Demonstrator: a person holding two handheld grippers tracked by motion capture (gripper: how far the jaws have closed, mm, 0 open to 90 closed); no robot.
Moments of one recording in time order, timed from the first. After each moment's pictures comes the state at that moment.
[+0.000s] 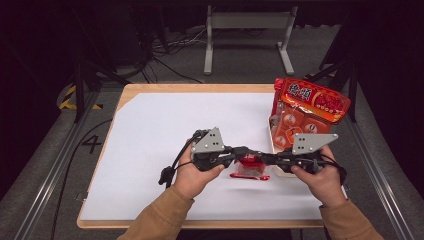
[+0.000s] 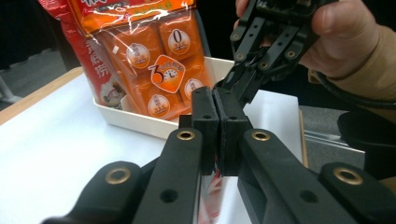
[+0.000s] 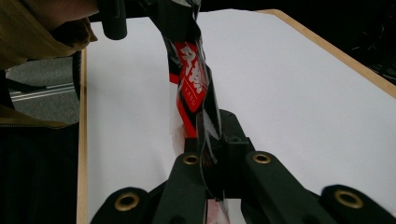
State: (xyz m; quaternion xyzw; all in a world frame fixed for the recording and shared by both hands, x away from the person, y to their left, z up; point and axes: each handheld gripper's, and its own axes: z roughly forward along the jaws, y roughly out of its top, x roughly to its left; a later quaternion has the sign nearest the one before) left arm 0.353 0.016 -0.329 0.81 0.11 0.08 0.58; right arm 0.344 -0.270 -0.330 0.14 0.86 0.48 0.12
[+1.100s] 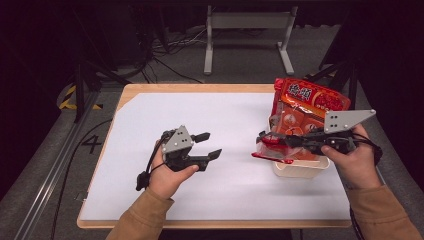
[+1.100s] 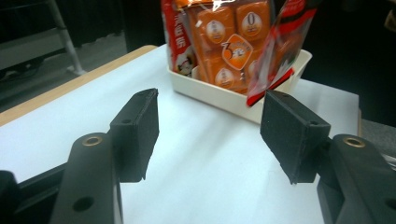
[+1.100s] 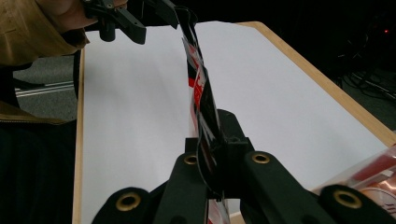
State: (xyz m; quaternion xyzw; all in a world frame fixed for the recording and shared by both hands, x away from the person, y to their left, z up) left arm 0.357 0.084 -0.341 0.79 0.21 0.14 0.56; right arm 0.359 -0.320 -0.274 0.13 0.86 0.48 0.13
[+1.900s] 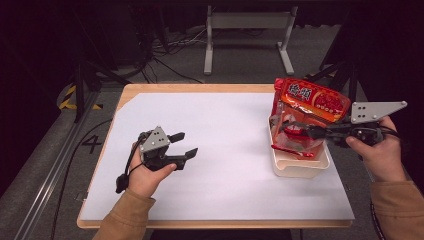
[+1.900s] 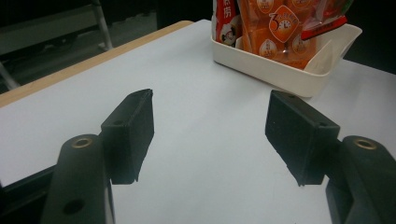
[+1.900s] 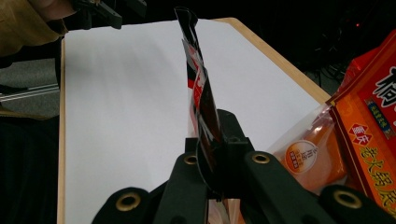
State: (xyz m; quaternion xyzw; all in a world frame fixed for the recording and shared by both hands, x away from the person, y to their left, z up) left arm 0.363 0.130 -0.355 0.79 0.26 0.16 0.53; right arm 0.367 -0.374 -0.262 0.16 0.85 0.47 0.15
